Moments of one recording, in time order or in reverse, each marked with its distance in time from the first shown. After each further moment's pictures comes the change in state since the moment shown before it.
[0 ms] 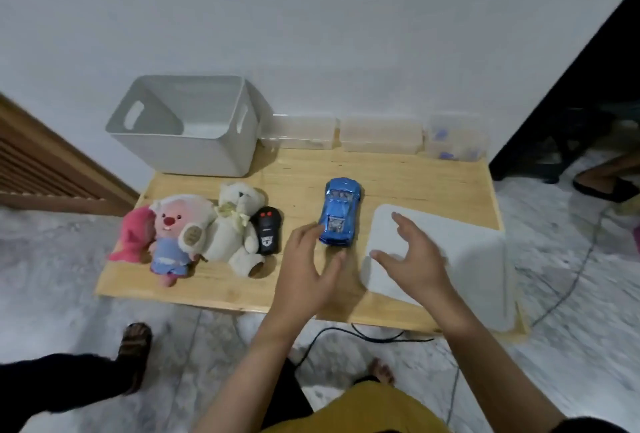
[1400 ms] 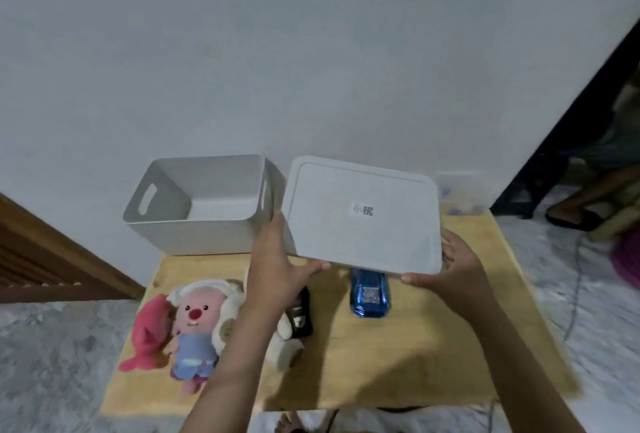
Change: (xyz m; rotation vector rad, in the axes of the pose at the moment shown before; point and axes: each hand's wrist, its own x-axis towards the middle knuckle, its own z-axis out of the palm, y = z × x) left_hand 0.123 -0.024 -0.108 0.009 -0.003 0.049; right_hand 0.041 -0.061 -0.010 0.210 0.239 -0.063
